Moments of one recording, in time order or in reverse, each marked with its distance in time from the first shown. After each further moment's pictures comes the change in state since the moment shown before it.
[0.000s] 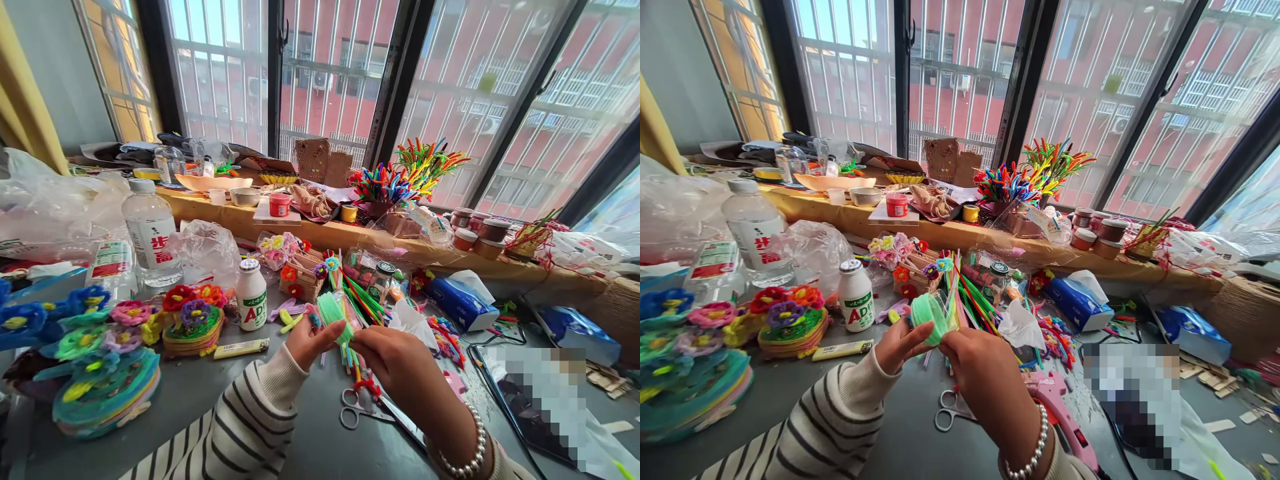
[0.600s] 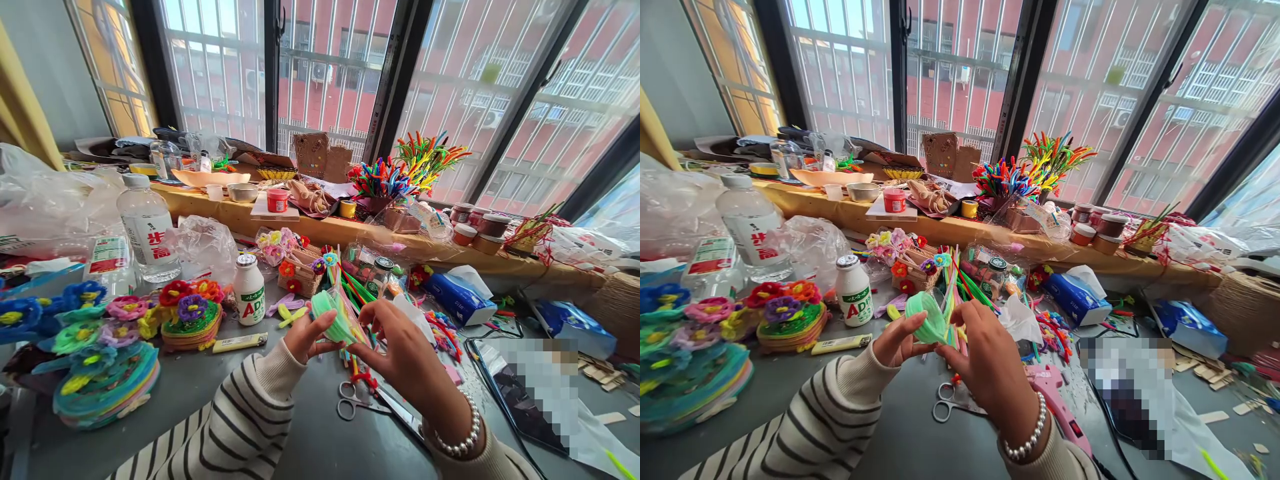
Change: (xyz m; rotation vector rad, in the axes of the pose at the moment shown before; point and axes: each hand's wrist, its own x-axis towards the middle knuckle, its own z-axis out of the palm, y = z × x) left_hand 0.002 -0.001 -0.004 -0.097 -0.064 -0.111; right_hand 0.000 0.009 -0.003 0.154 0.140 0.045
